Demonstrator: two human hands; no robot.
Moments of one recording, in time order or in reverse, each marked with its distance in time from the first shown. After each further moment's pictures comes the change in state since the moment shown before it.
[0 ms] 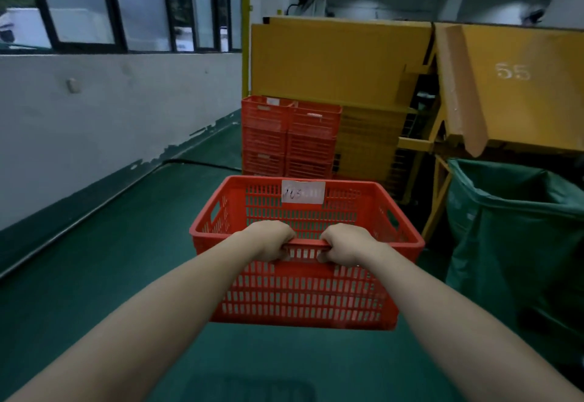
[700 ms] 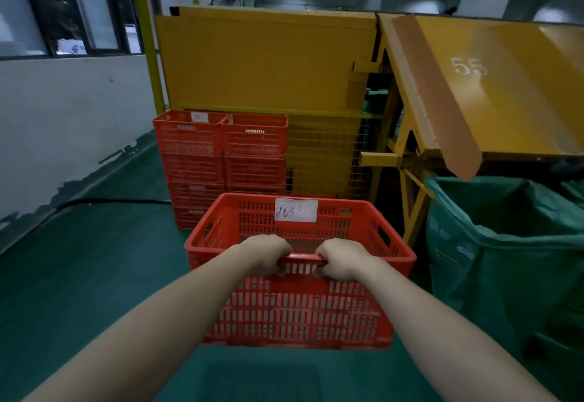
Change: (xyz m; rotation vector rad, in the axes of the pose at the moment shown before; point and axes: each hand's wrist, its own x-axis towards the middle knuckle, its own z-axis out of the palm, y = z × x) left_hand 0.482 -0.128 -0.075 0.045 -0.081 0.194; right_hand 0.364 0.283 -0.055 0.083 -0.029 0.211
